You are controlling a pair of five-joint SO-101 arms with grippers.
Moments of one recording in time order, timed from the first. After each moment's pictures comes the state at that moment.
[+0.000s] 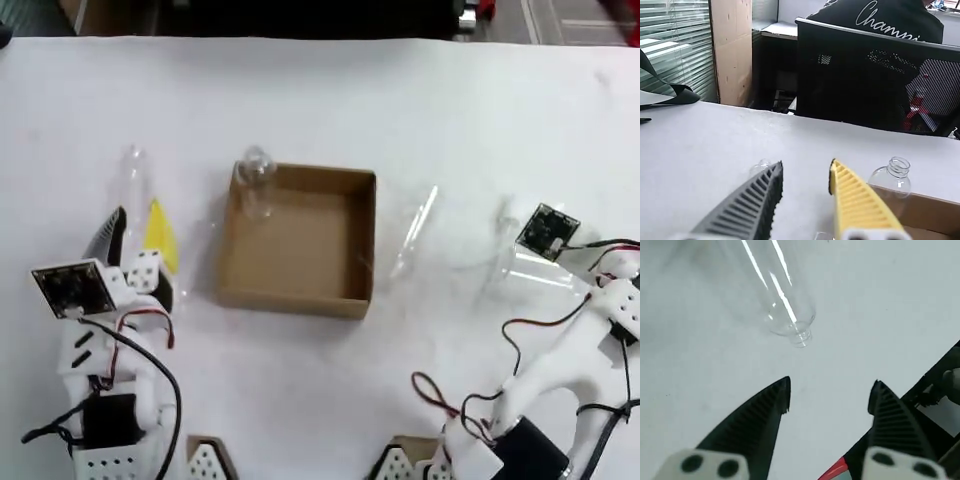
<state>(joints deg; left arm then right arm) -11.8 -104.3 87.0 35.3 8.0 42.9 -20.3 33.1 50.1 101.5</state>
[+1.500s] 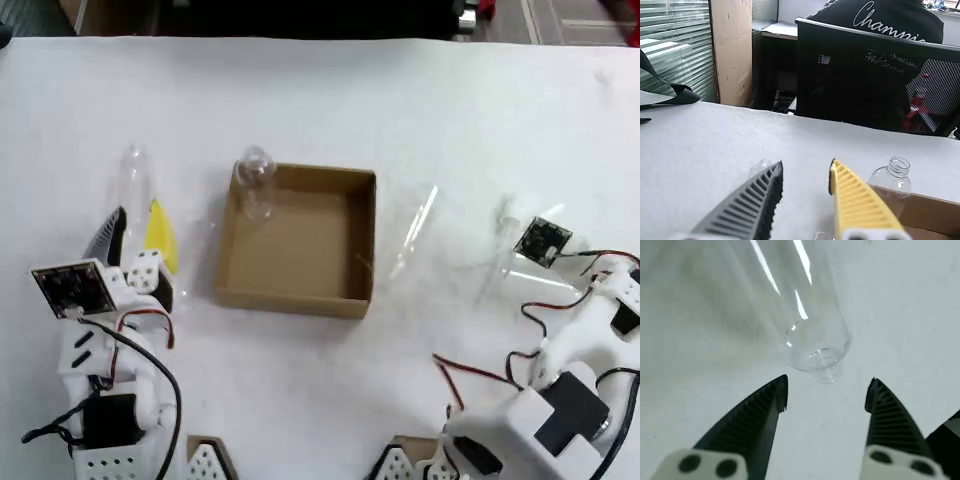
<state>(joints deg) -11.8 -104.3 87.0 35.3 8.0 43.6 -1.3 33.4 38.3 102.5</state>
